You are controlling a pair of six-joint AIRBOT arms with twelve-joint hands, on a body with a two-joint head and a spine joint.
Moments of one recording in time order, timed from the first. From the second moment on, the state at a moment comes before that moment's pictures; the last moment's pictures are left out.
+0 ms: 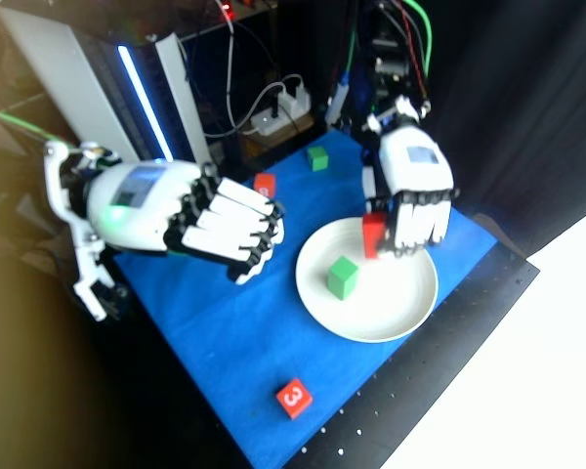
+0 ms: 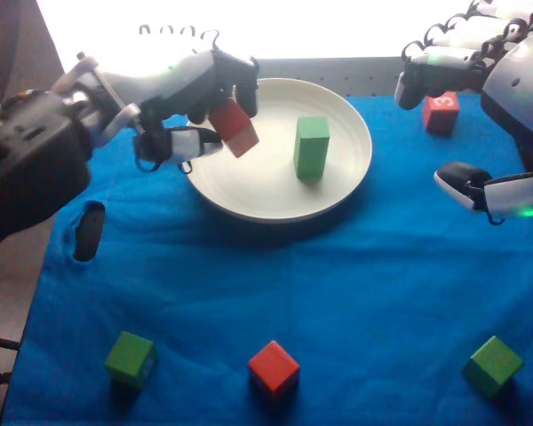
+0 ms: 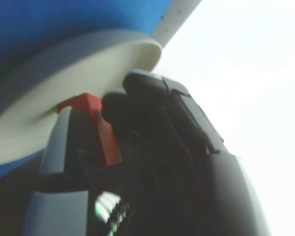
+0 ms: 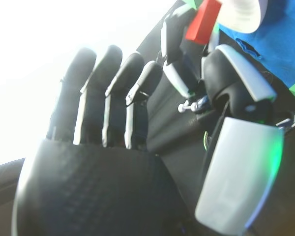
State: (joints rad) left arm 0.60 -1.16 1.24 -0.25 -0.58 1.29; right arm -0.80 -0.90 0.93 -2.98 -0.98 1.96
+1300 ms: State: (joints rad) left arm 1.01 -0.87 0.82 -0.16 -1.04 1.18; right arm -0.80 -0.90 0.91 -2.97 -0.98 1.96
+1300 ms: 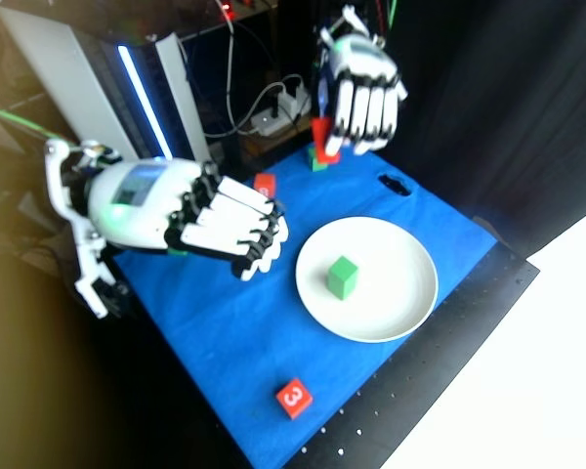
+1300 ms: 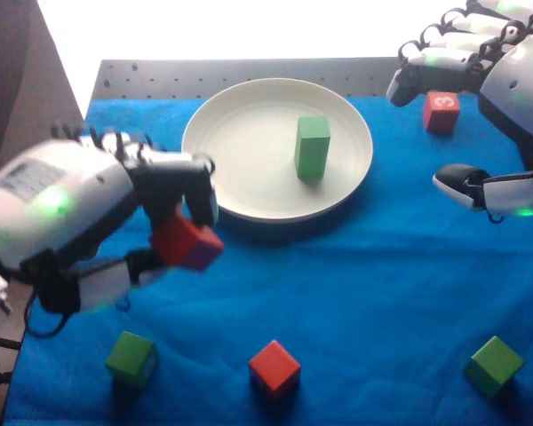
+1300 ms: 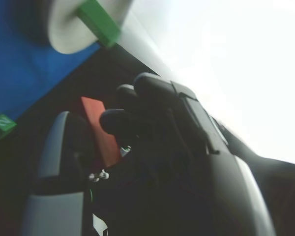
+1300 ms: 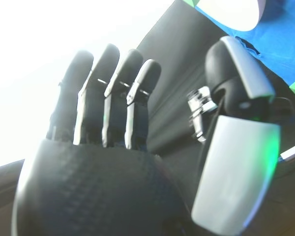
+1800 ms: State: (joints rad) left arm 1.01 -0.90 0.83 -0.21 -1.01 1.17; right arm -0.80 -0.90 0.91 -2.97 -0.98 1.96
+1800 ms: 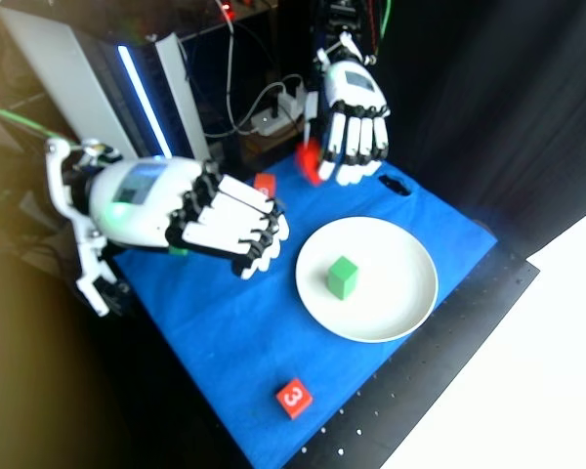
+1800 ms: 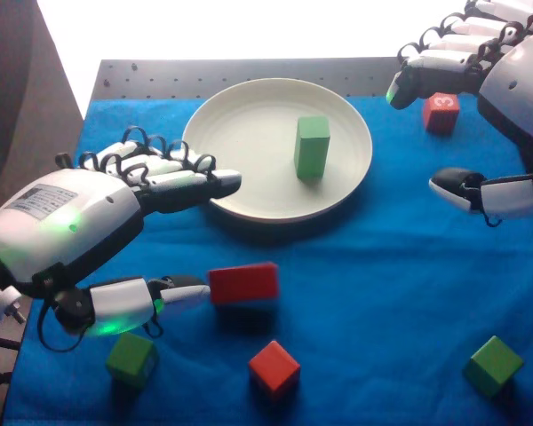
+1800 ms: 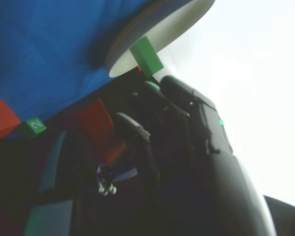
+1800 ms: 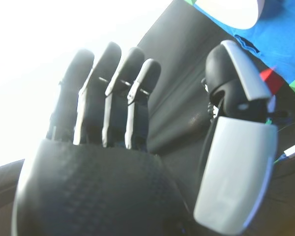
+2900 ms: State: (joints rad) left arm 0.98 -0.87 0.83 -0.33 -1.15 1.37; right arm -0.68 -1.05 1.07 -2.93 -0.90 1.96
